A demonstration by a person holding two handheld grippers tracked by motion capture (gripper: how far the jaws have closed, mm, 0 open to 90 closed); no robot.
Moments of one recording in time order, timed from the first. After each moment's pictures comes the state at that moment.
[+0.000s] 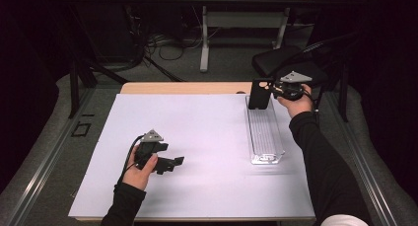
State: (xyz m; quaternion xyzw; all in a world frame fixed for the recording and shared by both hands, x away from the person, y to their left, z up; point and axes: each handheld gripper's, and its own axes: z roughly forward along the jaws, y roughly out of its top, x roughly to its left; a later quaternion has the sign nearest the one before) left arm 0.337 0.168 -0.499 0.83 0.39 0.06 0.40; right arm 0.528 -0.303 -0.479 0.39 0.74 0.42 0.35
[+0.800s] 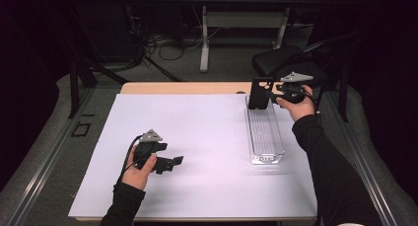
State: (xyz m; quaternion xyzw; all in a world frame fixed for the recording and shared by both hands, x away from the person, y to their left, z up) left arm 0.336 0.171 -0.497 0.82 0.39 0.07 0.41; right arm 0.506 -0.294 -0.463 0.42 0.75 0.41 0.30
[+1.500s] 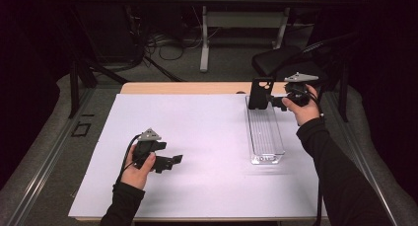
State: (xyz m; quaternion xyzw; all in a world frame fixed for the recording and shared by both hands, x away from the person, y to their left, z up) left arm 0.337 0.173 -0.495 0.82 0.40 0.07 0.41; right arm 0.489 -0.297 -0.450 0.44 0.75 0.40 0.29
